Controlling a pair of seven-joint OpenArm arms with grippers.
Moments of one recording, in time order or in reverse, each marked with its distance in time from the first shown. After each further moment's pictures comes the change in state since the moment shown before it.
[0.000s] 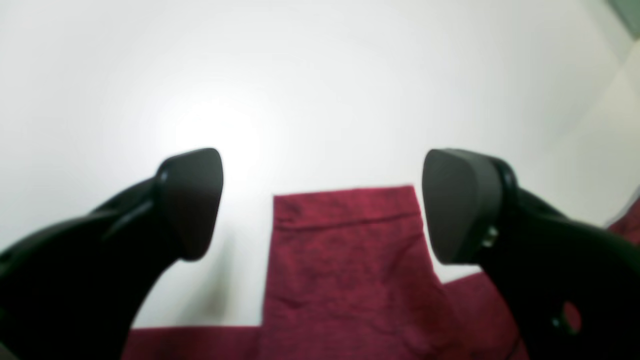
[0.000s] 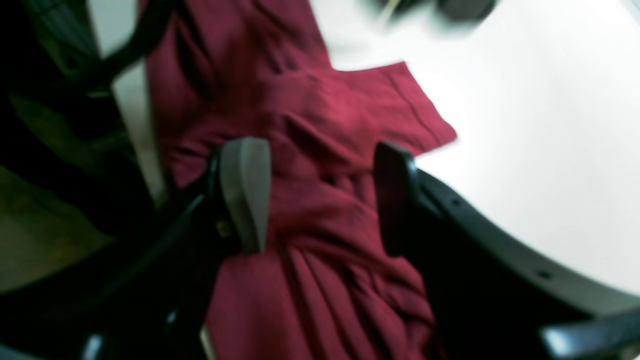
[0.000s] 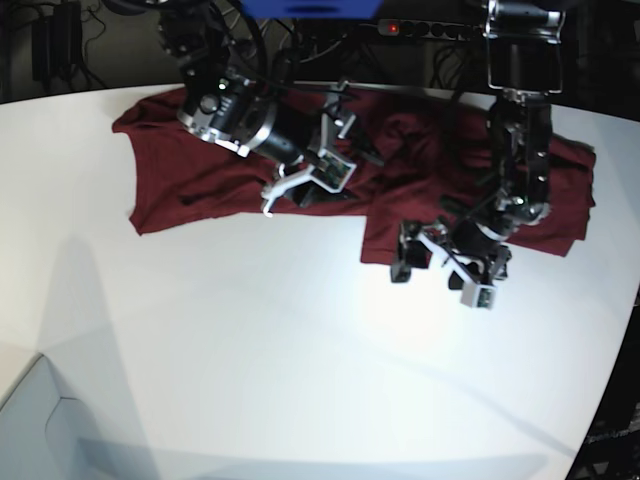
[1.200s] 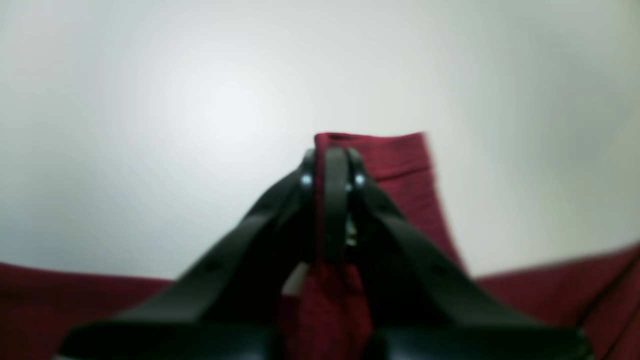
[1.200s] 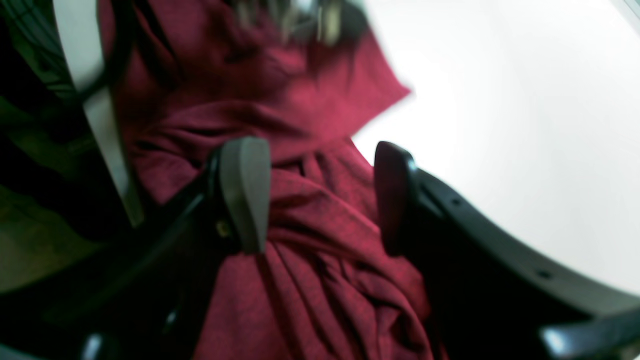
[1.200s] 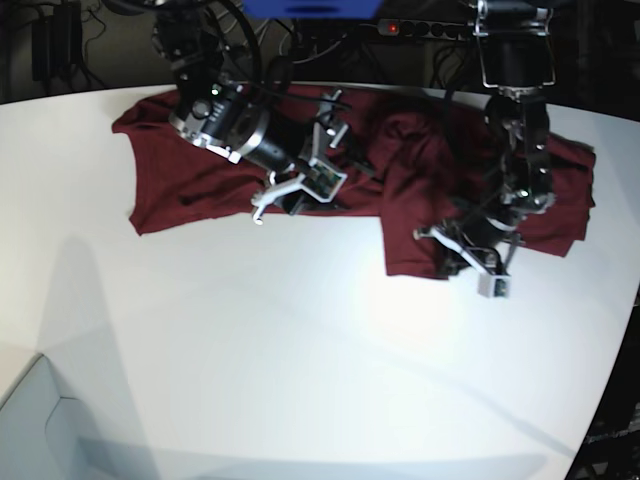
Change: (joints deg) left arm 0.3 2.2 -9.5 -0.2 3.6 -0.1 0.4; right arm 0.4 -0.2 1.8 0.5 0.0 0.0 0.2
